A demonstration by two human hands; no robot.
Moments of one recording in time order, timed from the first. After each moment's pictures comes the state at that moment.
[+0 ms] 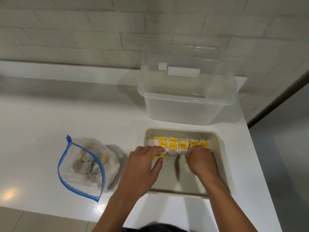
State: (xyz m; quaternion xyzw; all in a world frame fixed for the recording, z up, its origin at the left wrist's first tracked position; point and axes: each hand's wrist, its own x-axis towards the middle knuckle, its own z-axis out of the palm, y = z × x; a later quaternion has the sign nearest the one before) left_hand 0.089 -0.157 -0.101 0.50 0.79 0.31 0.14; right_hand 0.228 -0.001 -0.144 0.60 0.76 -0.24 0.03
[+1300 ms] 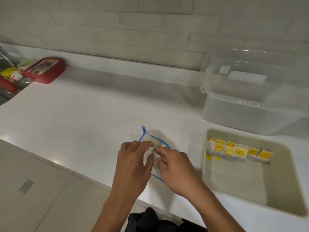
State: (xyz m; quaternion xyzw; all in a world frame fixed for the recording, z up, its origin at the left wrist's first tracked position) left_hand -0.014 -0.308 -0.058 0.37 0.88 0.30 0.02; right_hand 0.081 -0.193 -0.040 0.26 0.85 -0.45 0.00
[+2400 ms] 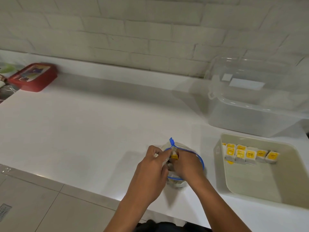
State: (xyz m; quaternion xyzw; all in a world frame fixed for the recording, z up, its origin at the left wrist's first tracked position) left_hand -0.067 -0.323 -0.080 0.46 0.82 0.28 0.16; right_hand 0.007 -0.186 -0.123 0.48 0.83 -0.28 0.06
